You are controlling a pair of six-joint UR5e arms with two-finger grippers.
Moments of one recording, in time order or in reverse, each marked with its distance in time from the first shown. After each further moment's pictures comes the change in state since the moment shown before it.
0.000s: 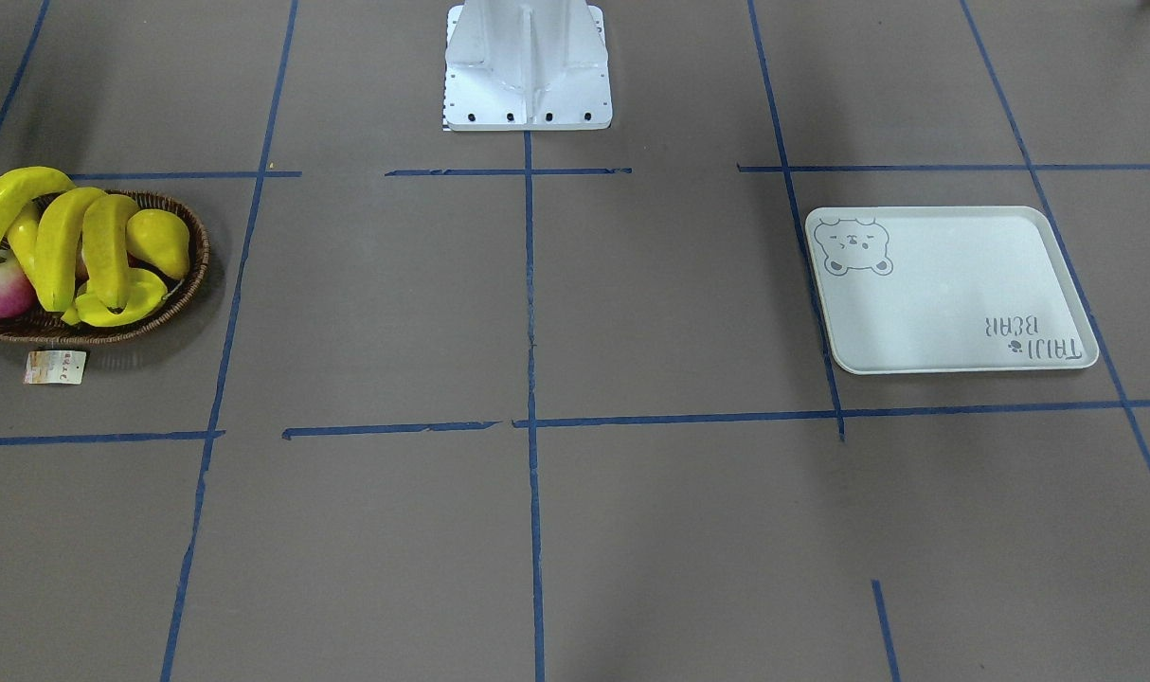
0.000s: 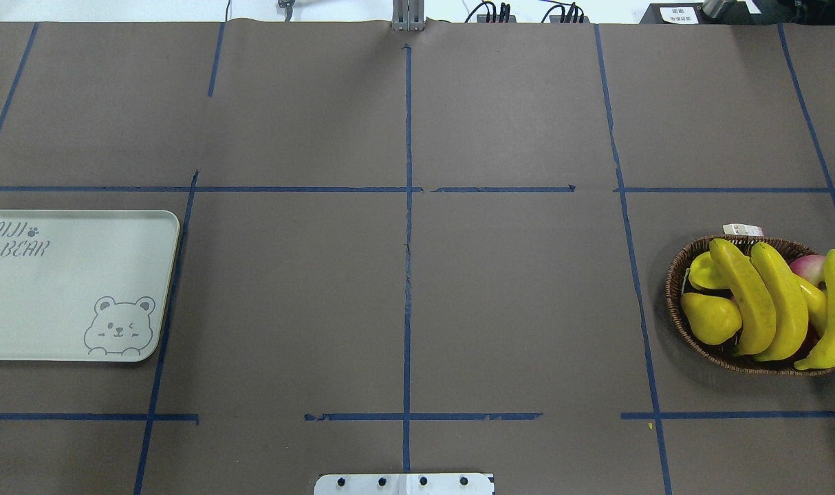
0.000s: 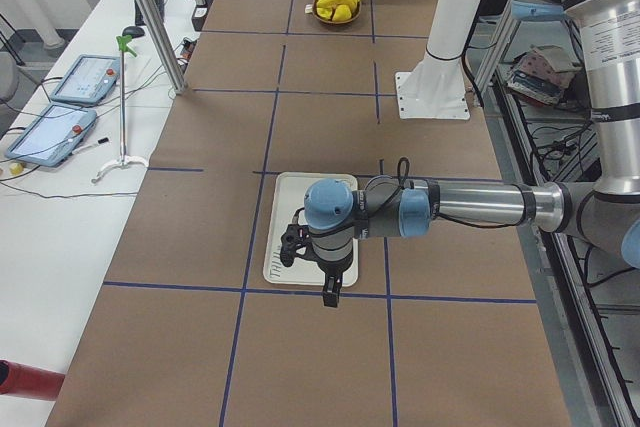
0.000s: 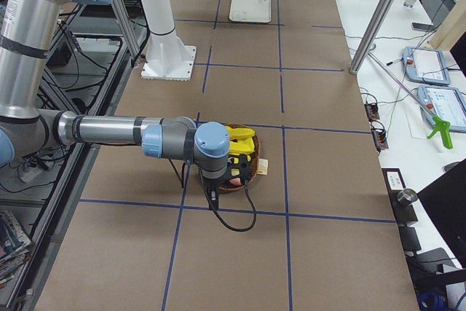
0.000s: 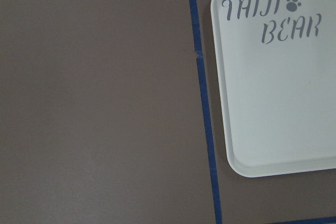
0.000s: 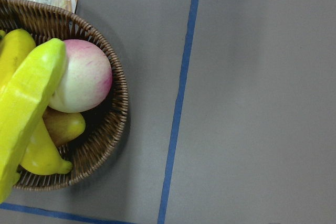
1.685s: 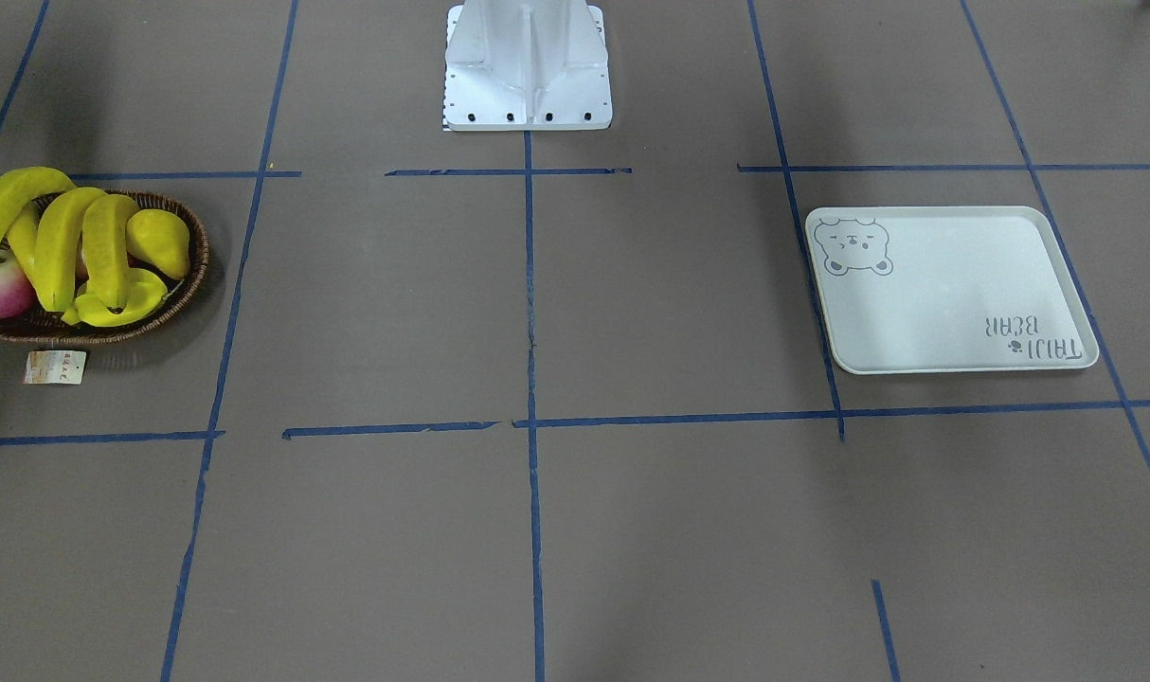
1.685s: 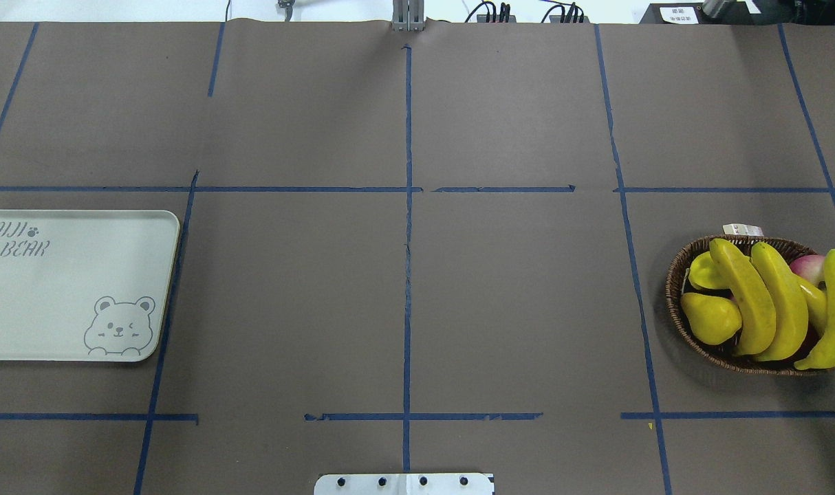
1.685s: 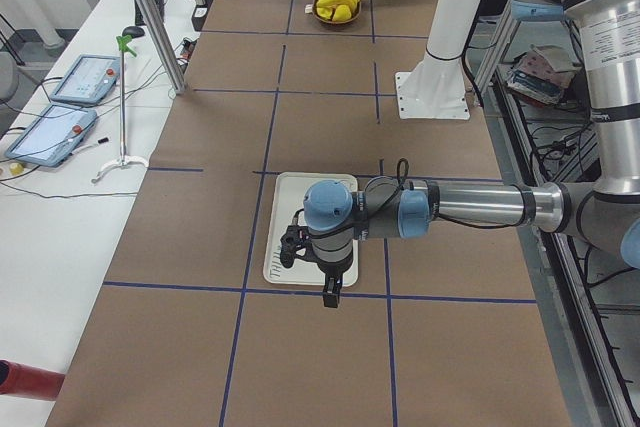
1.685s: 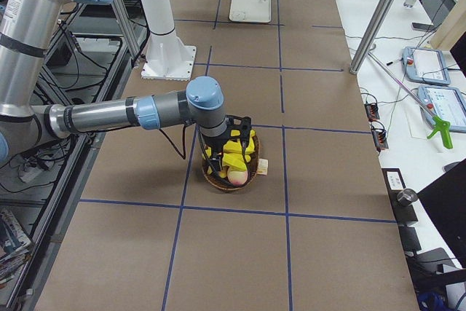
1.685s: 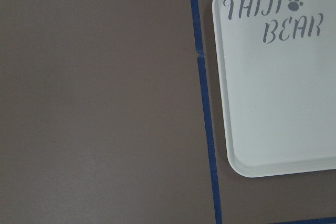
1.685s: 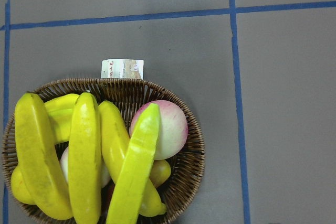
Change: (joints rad) left arm 0.001 -0.002 0.005 0.000 -0.001 -0.003; right arm -0.099 -0.072 0.210 0.216 0.026 0.526
